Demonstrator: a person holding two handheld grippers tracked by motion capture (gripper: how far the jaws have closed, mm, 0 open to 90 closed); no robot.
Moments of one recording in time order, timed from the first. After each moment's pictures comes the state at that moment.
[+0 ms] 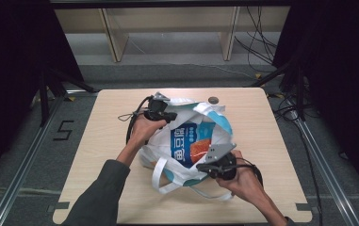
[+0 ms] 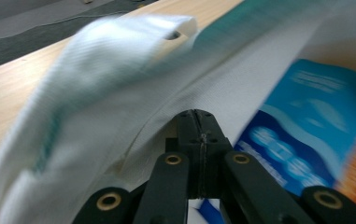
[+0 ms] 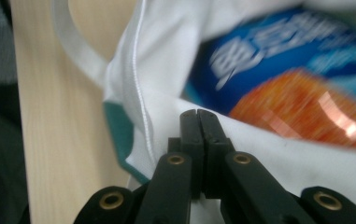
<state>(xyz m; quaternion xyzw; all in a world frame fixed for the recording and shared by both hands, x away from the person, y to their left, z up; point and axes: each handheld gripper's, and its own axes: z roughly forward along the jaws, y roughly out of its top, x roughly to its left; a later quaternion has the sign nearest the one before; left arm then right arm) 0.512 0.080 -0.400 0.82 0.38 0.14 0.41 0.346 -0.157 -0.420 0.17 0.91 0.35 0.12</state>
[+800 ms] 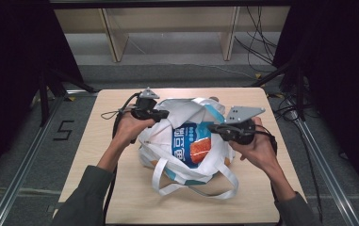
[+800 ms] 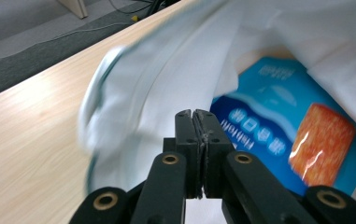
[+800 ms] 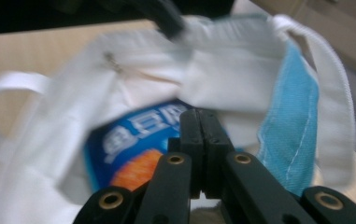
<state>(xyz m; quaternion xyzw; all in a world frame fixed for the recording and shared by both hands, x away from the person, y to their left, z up) 0.478 0.118 -0.369 0.83 0.35 0.14 0.42 0.411 -0.196 -0.350 0.19 0.85 0.44 0.20</state>
